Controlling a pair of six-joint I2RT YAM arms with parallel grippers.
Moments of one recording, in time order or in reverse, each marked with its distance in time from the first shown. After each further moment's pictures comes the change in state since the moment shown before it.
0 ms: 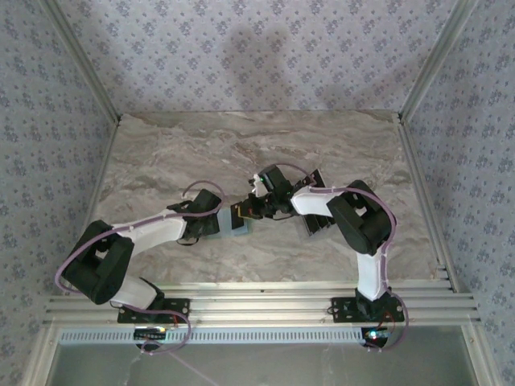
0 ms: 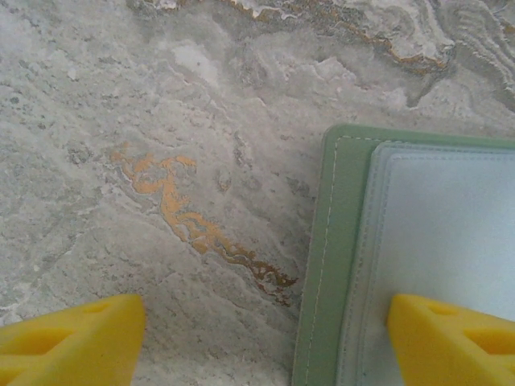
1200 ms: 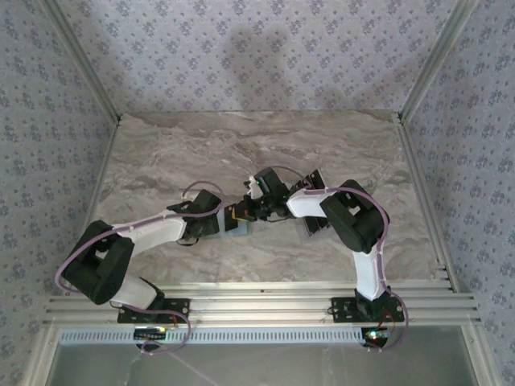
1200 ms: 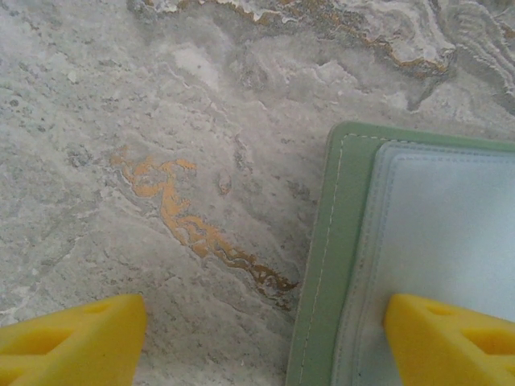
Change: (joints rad) left arm 0.000 0.000 -0.008 0.015 -0.002 0.000; right arm 0.027 0.047 0.000 0.108 -0.035 0.074
